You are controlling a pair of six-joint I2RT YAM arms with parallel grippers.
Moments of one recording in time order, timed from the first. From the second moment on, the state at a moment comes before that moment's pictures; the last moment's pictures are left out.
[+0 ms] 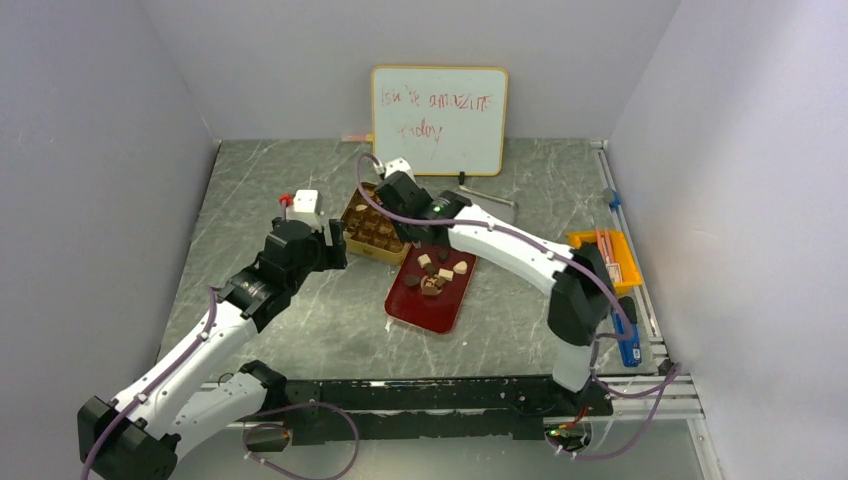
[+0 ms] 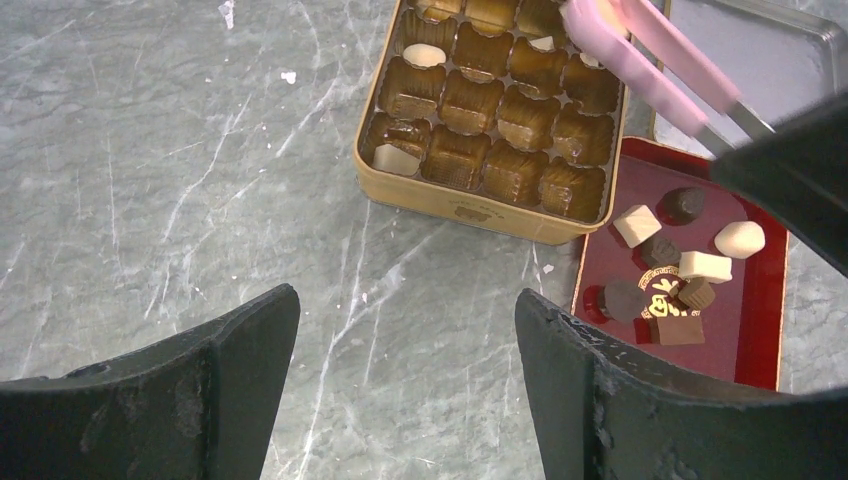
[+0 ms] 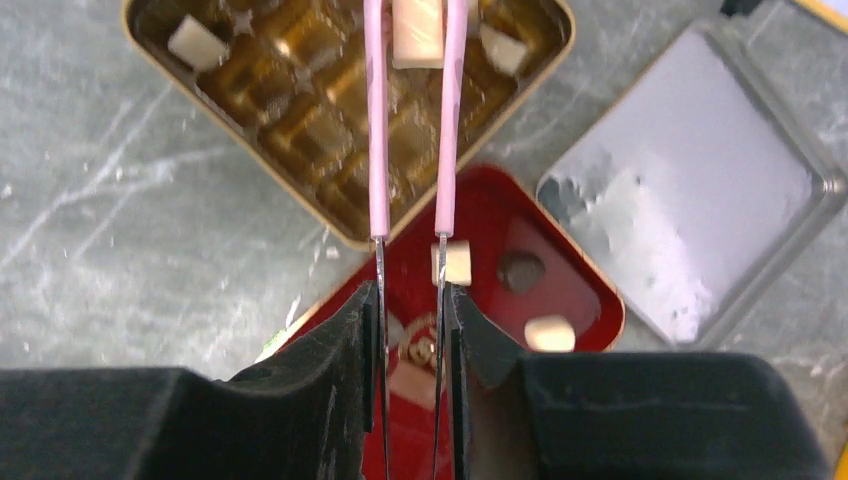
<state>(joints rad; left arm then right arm) -0.52 0.88 0.74 -0.33 -0.31 -0.33 0.92 1.78 1.59 -0.67 0.39 0.30</state>
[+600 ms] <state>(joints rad) -0.52 0.88 0.74 -0.33 -0.31 -0.33 0.85 2.10 1.89 -0.65 0.32 0.24</state>
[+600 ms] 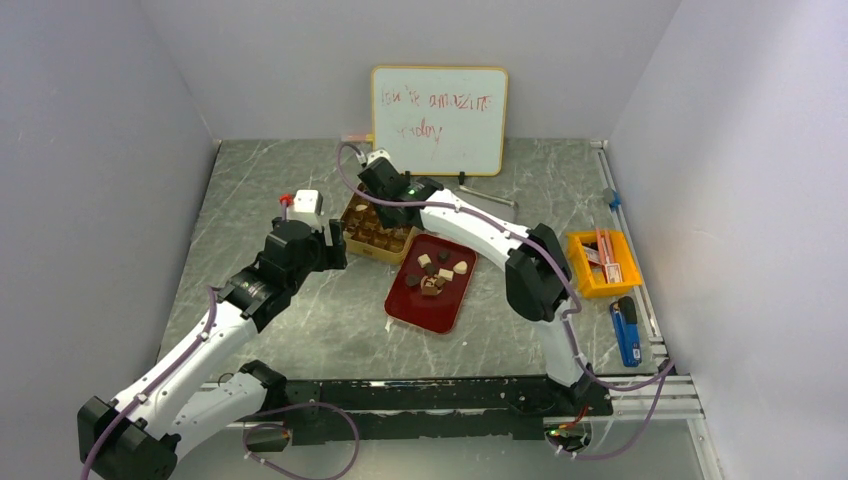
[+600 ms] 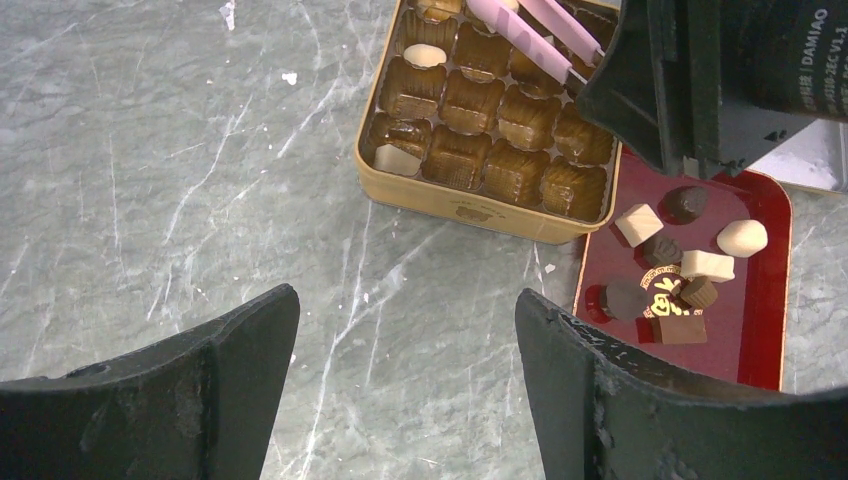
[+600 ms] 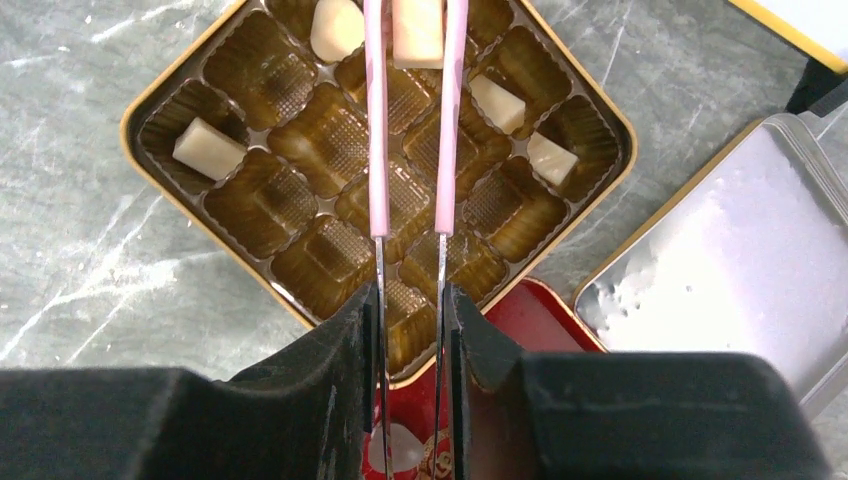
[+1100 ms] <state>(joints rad) -0.52 0.88 0.74 -0.33 -0.31 -0.32 0.81 2.14 1.93 -0.64 0.30 0.23</state>
